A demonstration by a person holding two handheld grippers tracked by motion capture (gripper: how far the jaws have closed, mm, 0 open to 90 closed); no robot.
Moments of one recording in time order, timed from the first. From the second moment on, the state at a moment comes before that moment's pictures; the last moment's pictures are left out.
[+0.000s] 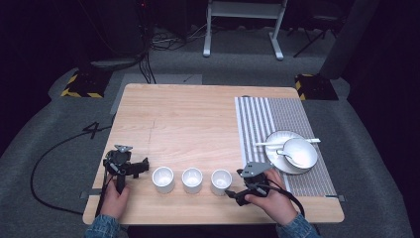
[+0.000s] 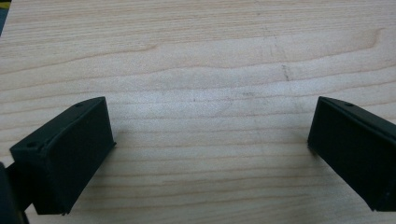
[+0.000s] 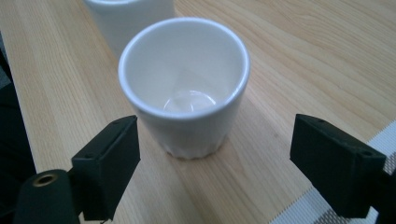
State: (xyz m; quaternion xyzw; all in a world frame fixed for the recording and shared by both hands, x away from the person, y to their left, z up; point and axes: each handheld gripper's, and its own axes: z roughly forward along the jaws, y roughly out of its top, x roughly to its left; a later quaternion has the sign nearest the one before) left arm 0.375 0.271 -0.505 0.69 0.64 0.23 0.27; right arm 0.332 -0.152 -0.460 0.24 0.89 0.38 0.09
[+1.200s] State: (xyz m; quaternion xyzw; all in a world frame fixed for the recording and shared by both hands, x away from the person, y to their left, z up) left arm 0.376 0.270 -0.505 0.69 0.63 0.23 0.27; right arm 0.352 -0.097 -0.465 0.21 0.92 0.31 0.07
